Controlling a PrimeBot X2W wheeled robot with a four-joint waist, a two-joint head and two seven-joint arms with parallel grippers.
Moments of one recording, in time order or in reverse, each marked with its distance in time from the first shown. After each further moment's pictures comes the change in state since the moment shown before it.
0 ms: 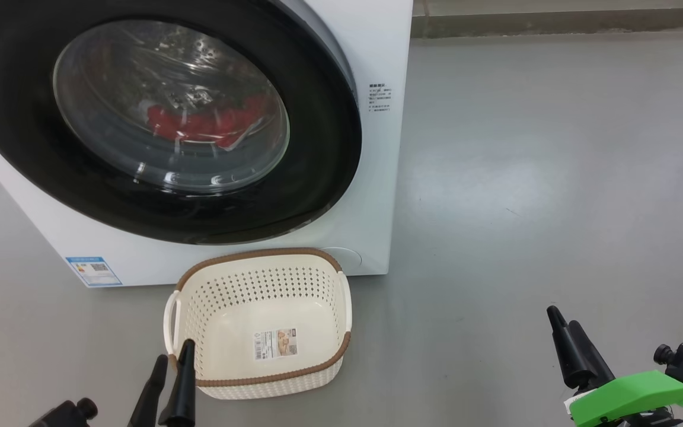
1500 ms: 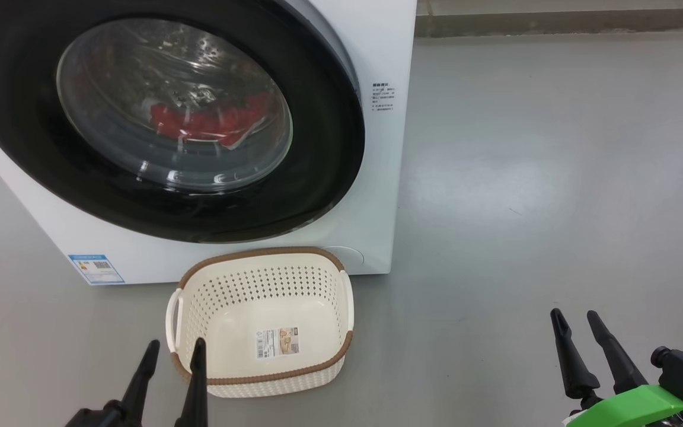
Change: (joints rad) left arm 0.044 0.014 -0.024 -0.088 0.551 0.027 -0.132; right arm 0.045 -0.025 -0.003 -0.062 -0.441 0.001 -0.125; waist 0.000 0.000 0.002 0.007
